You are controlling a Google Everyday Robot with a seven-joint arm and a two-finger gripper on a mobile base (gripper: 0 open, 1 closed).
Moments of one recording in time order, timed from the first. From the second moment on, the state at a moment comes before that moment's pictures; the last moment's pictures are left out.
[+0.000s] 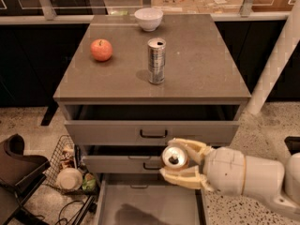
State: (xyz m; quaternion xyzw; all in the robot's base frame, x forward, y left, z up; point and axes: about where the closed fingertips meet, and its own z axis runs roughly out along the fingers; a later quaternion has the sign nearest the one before) arm 0.375 -0.056 0.795 -0.48 0.60 0.32 0.55
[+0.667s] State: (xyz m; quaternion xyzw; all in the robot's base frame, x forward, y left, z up) arm 0.430 -0.088 0.877 -0.47 0.64 0.29 0.53
